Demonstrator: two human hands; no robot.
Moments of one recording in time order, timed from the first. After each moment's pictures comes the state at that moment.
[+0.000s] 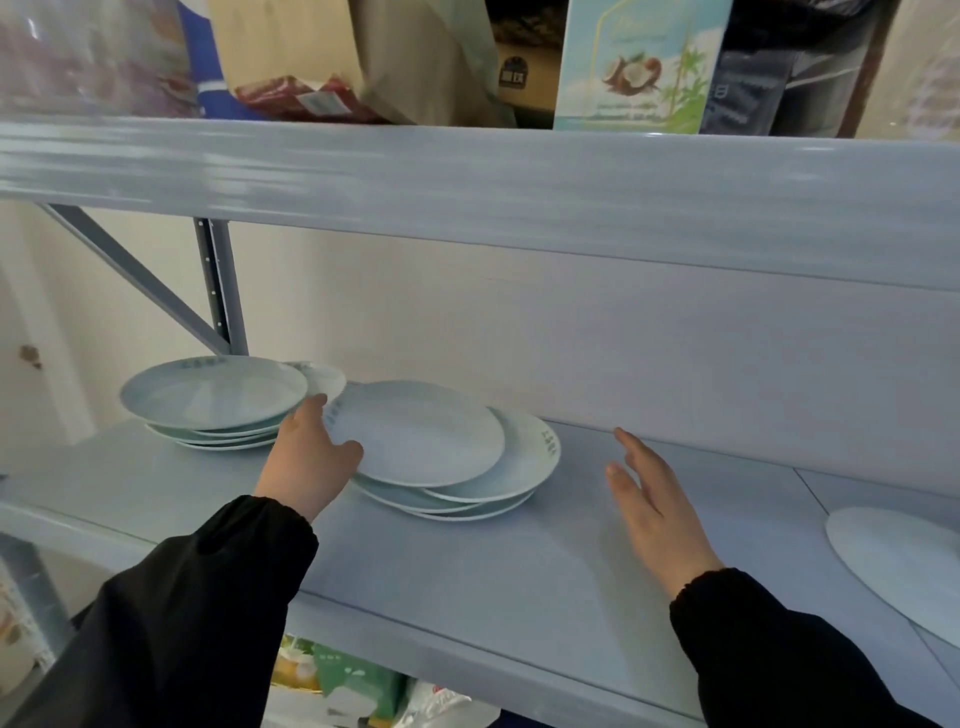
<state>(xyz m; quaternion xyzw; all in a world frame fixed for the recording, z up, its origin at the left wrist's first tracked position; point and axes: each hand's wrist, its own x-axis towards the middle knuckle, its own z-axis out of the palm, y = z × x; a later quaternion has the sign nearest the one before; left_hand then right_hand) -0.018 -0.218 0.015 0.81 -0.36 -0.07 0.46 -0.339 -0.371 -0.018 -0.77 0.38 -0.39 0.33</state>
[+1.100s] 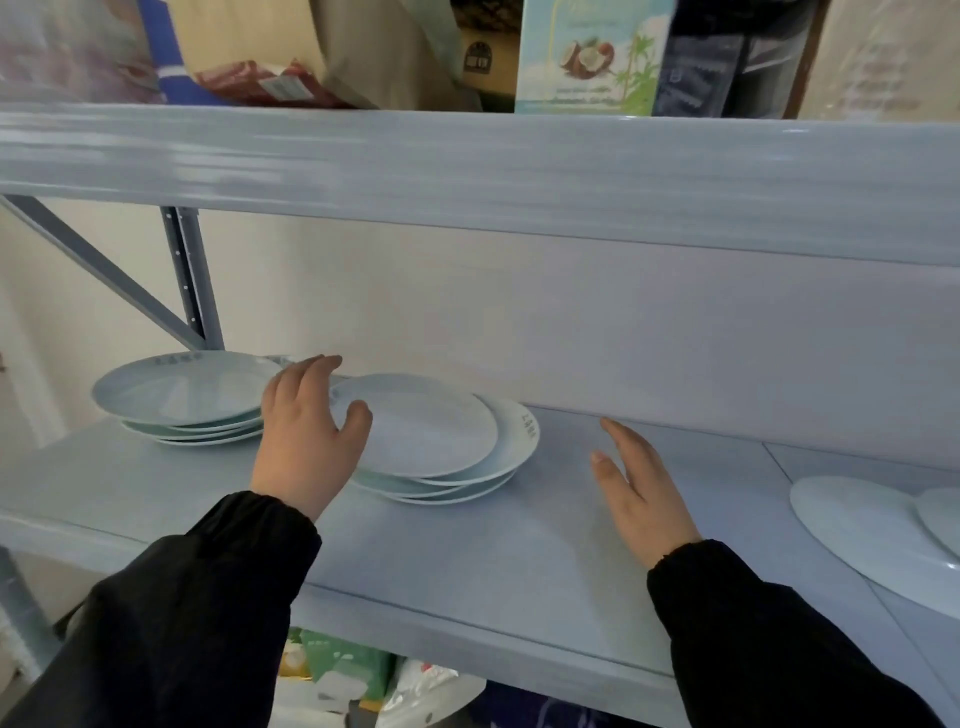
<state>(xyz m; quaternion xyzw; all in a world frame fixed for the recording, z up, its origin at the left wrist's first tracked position) -0.052 -0.217 0.025 0.74 -0.45 0.17 0.47 -0.349 -0.365 -0.020 -0.79 0.39 -0.38 0.28</state>
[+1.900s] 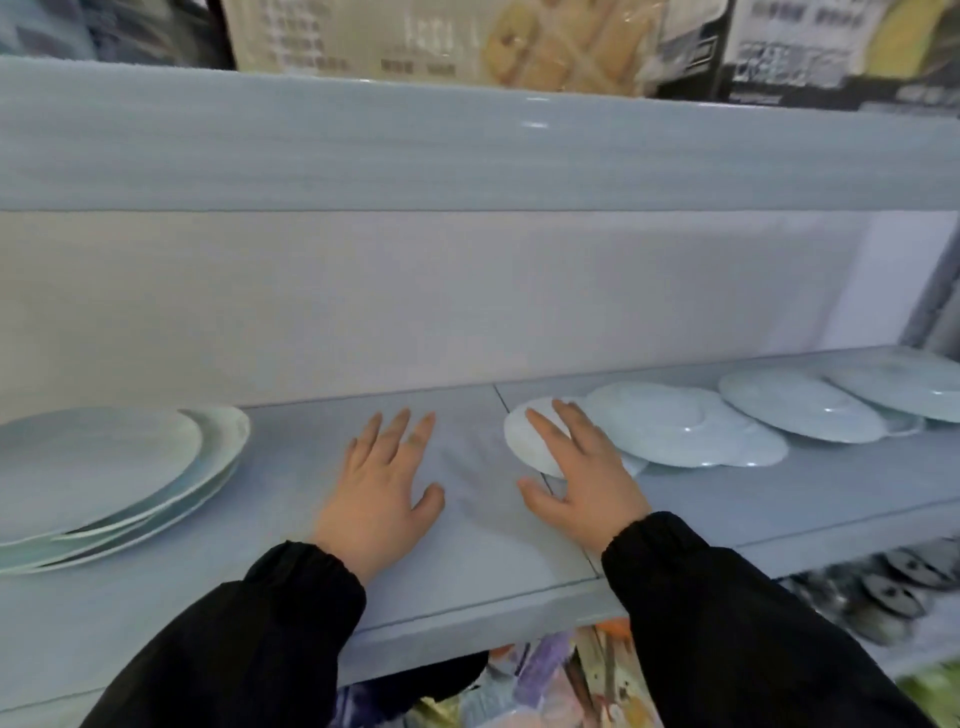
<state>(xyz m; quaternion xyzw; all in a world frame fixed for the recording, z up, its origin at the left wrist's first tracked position) -0.325 -0.336 -0.031 0.61 -0.75 0.04 0.25 -0.581 -0.358 -0.025 -0.81 0.50 -0.31 0.05</state>
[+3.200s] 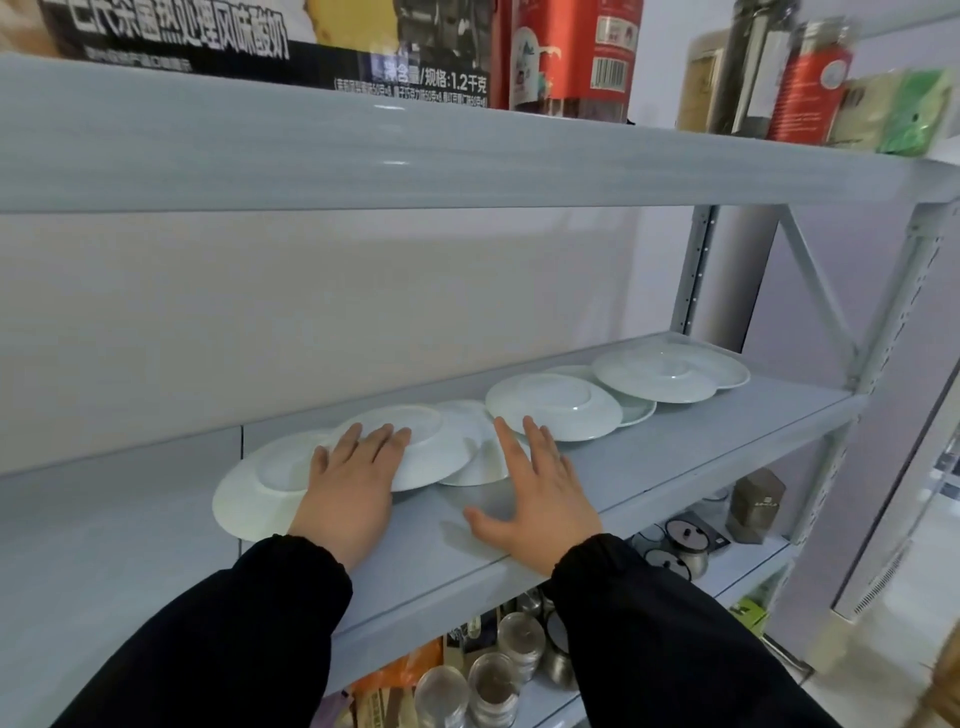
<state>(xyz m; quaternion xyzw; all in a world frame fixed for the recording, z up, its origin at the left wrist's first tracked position) -0.608 -0.429 -0.031 0.57 -0.80 0.07 0.16 -0.832 -0.374 -0.043 -0.72 0.64 -0.25 0.02</state>
